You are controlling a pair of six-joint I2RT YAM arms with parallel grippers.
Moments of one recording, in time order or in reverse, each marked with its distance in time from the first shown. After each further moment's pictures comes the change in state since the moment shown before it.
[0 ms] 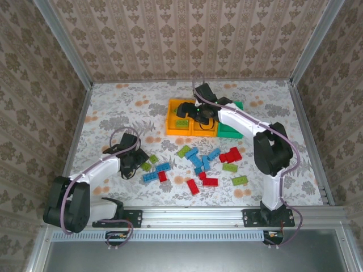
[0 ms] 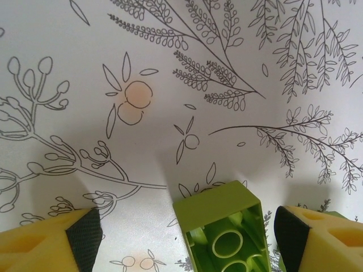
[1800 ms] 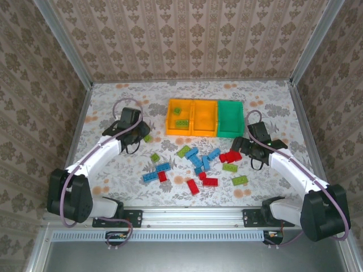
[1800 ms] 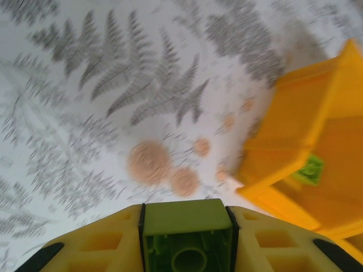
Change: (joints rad) left arm -0.013 0.101 0.372 0.084 -0.043 0.153; right arm -0.288 -0.771 -0.885 -0.060 0.271 -0.123
